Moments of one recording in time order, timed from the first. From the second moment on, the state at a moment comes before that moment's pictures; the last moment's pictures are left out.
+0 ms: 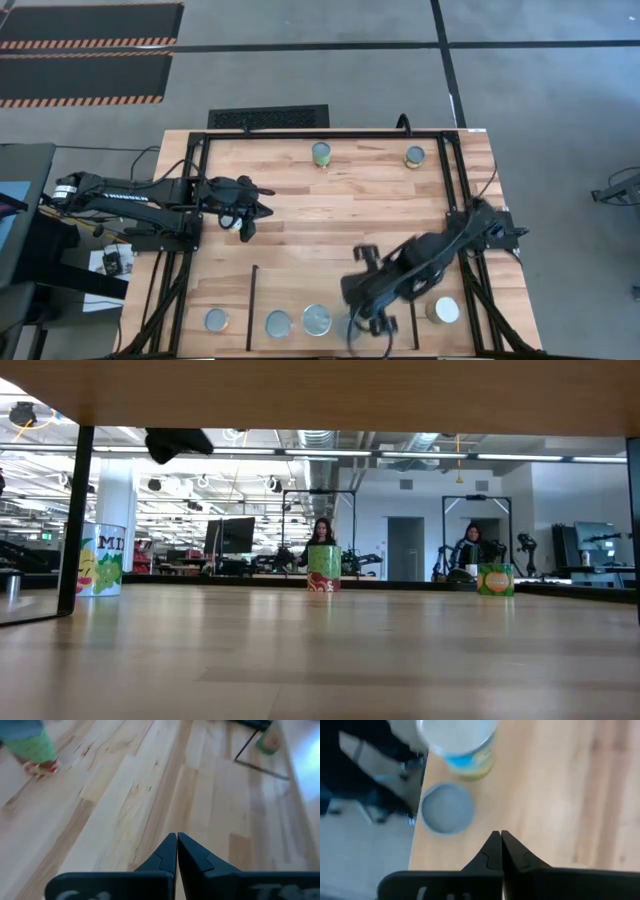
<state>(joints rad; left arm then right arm) 0.01 0.91 0.66 -0.38 -0.04 -0.32 0.56 2.01 2.34 -1.49 0.09 0.39</state>
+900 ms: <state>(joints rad) 0.01 0.91 0.66 -0.14 -0.13 -0.39 -0.12 1.33 1.10 -0.25 -0.16 0.09</state>
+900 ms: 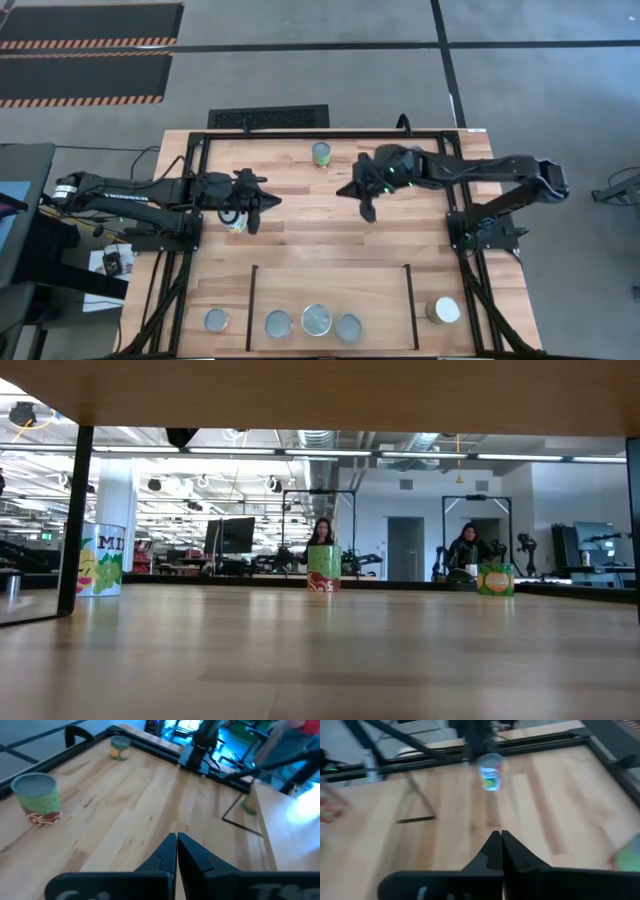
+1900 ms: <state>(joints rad) 0.01 0.95 0.66 -0.15 -0.30 -0.49 -0.38 1.88 1.36 -0.28 0.06 -0.15</state>
